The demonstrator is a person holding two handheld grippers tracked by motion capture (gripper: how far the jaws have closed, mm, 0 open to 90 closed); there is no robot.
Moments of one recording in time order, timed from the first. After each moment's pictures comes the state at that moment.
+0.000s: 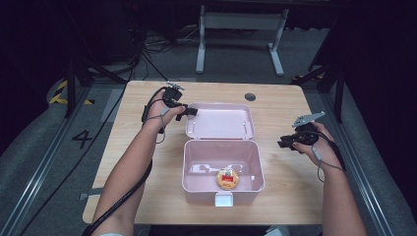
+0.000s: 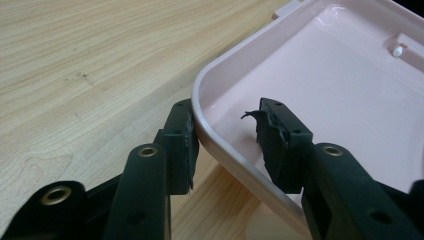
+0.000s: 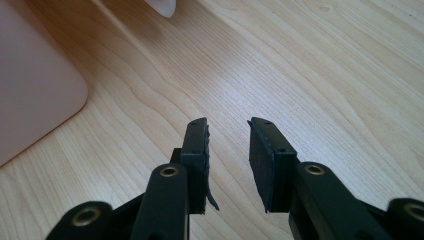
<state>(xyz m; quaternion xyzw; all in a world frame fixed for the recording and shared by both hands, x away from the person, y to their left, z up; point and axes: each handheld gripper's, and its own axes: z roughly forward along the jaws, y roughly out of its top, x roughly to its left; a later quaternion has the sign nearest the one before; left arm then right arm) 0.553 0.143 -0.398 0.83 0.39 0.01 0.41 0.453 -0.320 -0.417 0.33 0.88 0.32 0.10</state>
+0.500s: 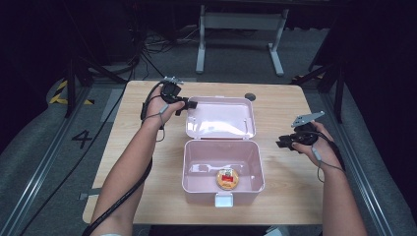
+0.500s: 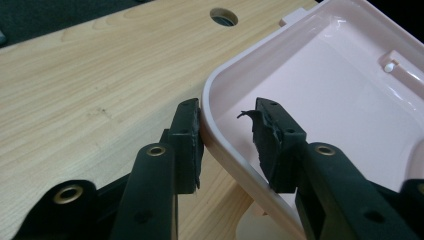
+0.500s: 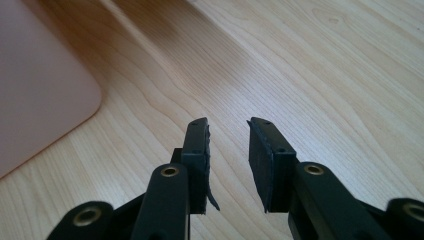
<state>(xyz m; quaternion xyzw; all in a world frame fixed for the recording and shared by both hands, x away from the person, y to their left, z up) 0.547 0.144 -0.373 0.82 0.38 0.05 0.43 0.449 -0.313 -0.411 0.32 0.89 0.33 0.10</state>
